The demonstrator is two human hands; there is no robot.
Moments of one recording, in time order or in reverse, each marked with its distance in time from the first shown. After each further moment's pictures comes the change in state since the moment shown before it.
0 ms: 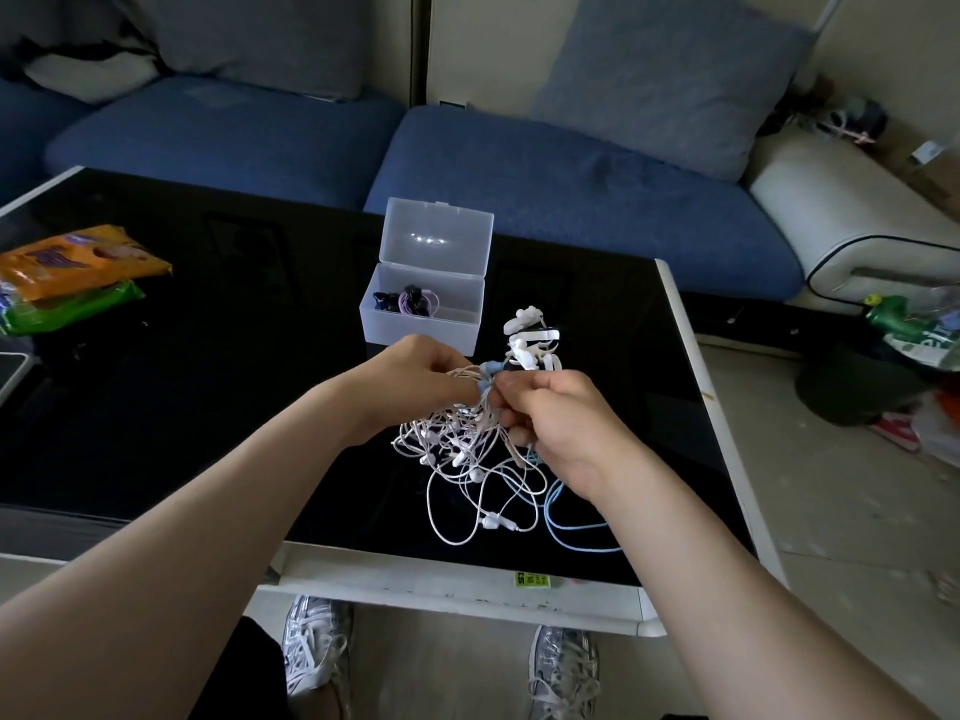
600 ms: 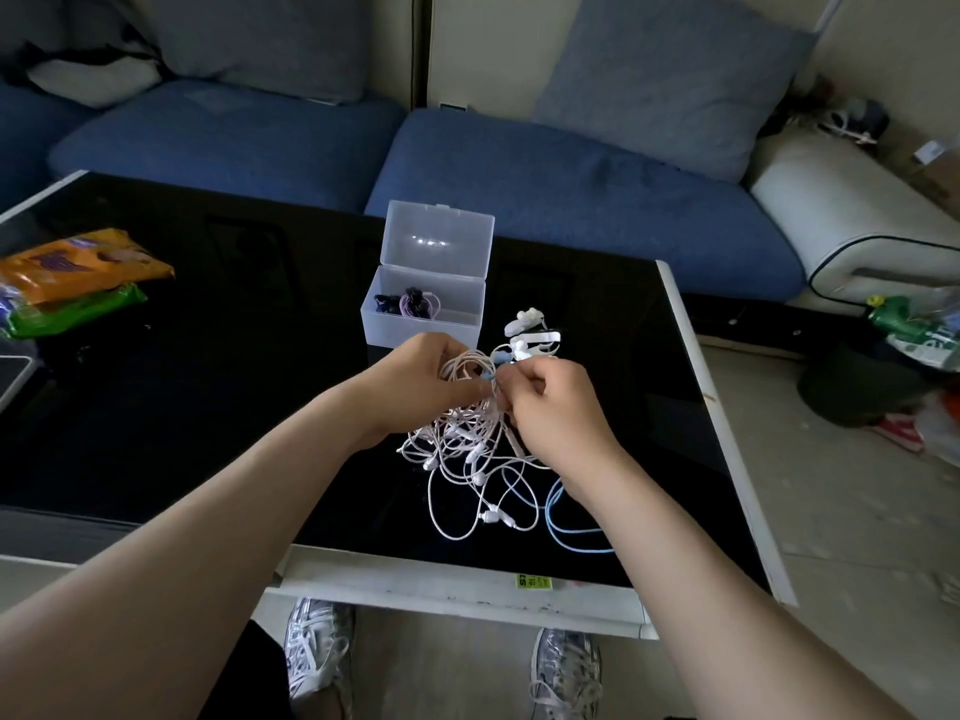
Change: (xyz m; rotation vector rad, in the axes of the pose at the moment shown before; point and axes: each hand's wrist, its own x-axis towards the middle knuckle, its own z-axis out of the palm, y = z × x) left_hand -0.002 0.004 0.007 0.012 0.106 0.046; right_hand -0.004 -0.001 0.003 -0.420 0.165 -0.273
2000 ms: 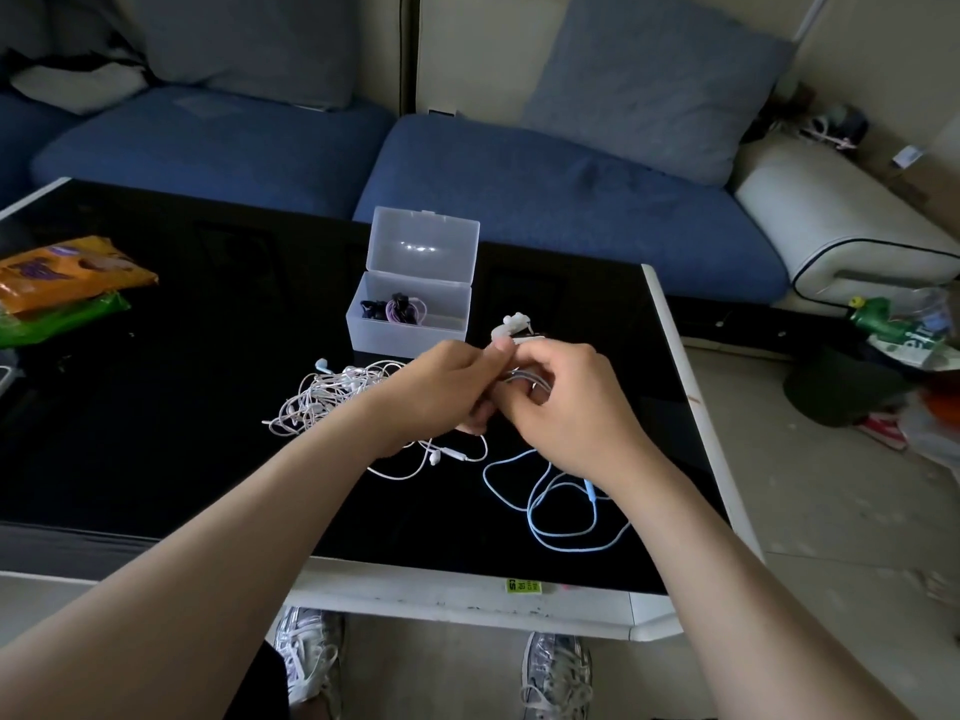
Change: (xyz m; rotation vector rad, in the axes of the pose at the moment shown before) left_hand -0.003 0.032 0.025 -0.039 -0.107 0.076; right_hand -0.009 -0.014 -0.040 -0.236 -0.064 -0.385
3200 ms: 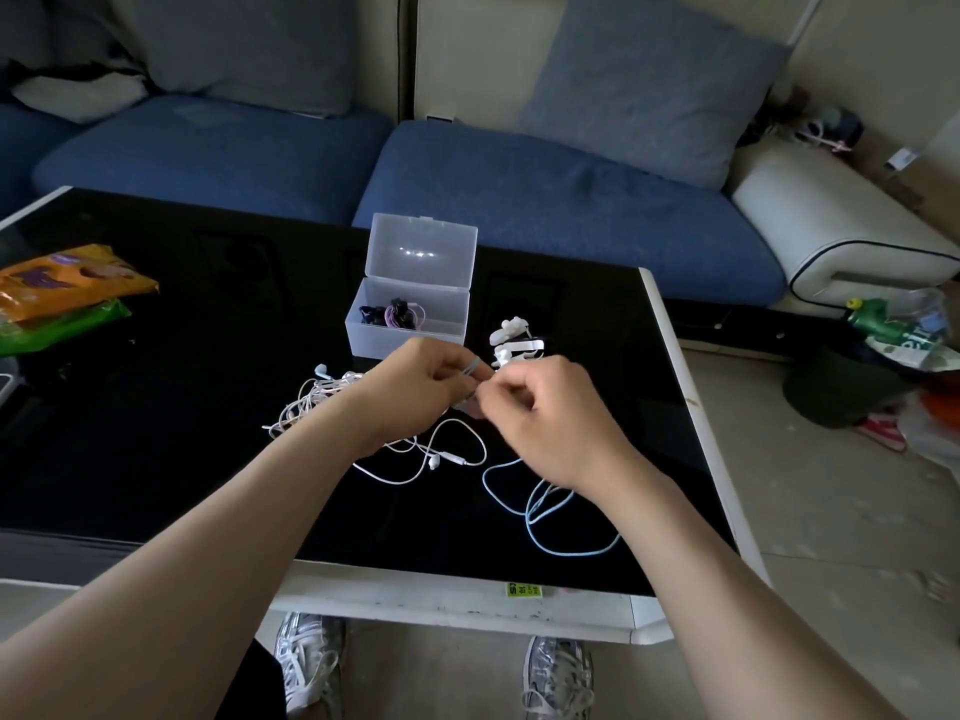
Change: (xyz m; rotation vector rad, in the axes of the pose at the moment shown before) left_hand 0.002 -0.020 -0.019 -0.018 0.038 0.044; right_hand -0.002 -0.009 0.006 -0.048 -0.088 0.056
